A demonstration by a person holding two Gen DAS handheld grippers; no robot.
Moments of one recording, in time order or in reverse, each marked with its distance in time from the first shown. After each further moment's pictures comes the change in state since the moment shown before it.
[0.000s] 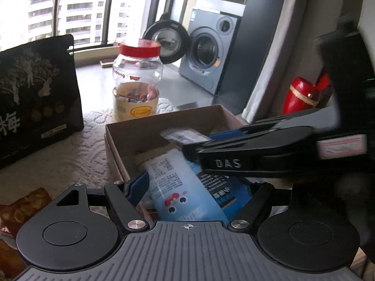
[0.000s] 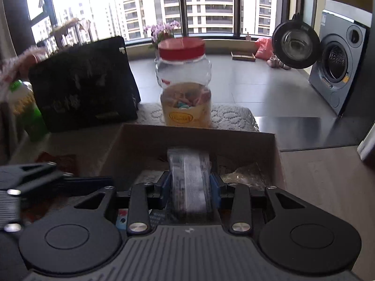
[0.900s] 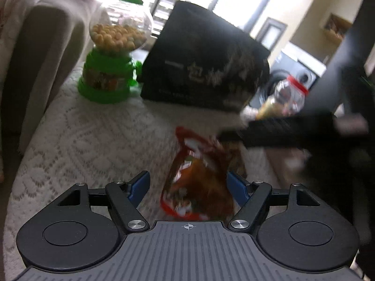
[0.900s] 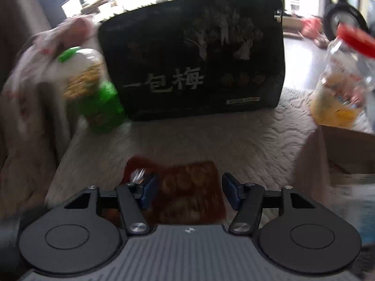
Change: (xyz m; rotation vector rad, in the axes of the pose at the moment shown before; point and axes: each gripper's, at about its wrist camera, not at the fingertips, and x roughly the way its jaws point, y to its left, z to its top) left arm -0.124 0.192 -0.105 -0.420 -0.088 0.192; right arm 0.064 0.186 0.022 0.024 0.138 0.165
